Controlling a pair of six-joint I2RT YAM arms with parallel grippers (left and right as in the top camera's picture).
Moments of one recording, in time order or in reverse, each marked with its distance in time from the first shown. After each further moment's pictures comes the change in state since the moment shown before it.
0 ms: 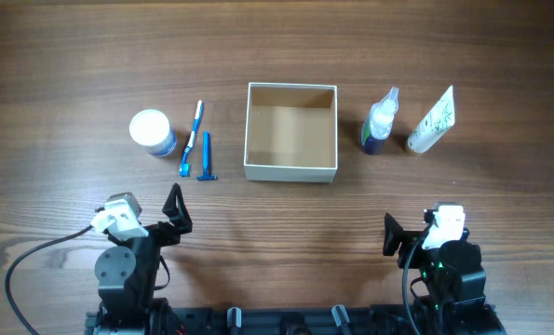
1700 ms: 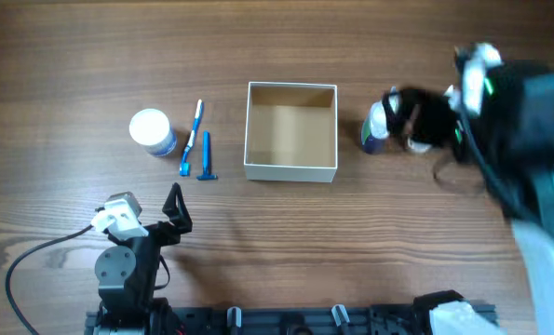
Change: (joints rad) left arm 0.000 0.001 -0.001 0.001 0.000 0.000; right arm 0.001 1.230 1.345 -0.311 -0.178 0.193
